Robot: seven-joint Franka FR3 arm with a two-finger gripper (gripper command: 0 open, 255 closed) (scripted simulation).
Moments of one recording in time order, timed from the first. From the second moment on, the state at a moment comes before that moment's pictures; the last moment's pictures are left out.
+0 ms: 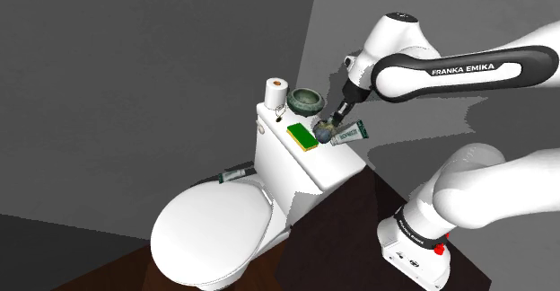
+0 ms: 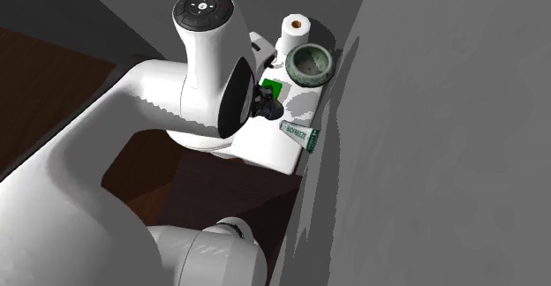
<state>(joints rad) 0.06 -0.69 -0.05 -2.79 -0.06 2.26 -0.19</state>
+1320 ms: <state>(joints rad) 0.04 -0.36 -0.17 -2.38 -0.06 2.18 -0.34</state>
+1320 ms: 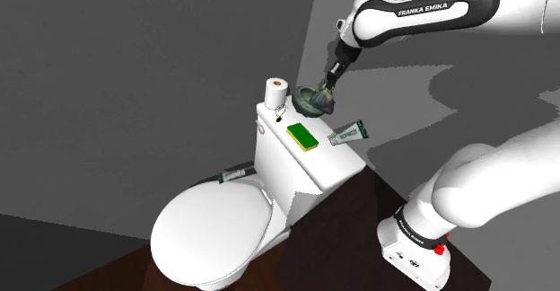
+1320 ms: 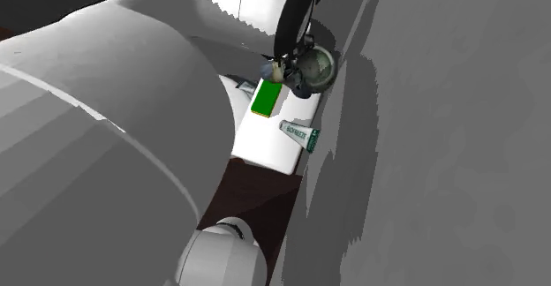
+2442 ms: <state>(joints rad) 0.02 -0.04 -0.24 -2.12 0.03 2.32 -0.48</state>
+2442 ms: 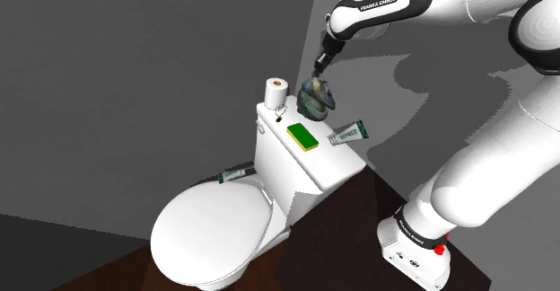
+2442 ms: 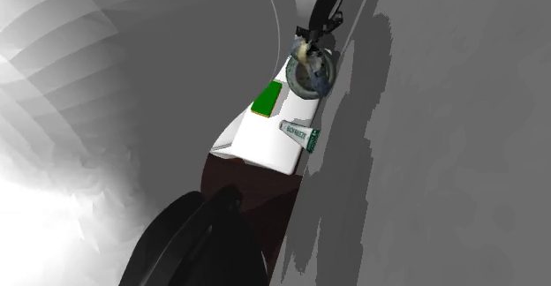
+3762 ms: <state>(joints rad) 0.02 -0.01 -0.24 -2.20 0.02 2.35 -0.48</state>
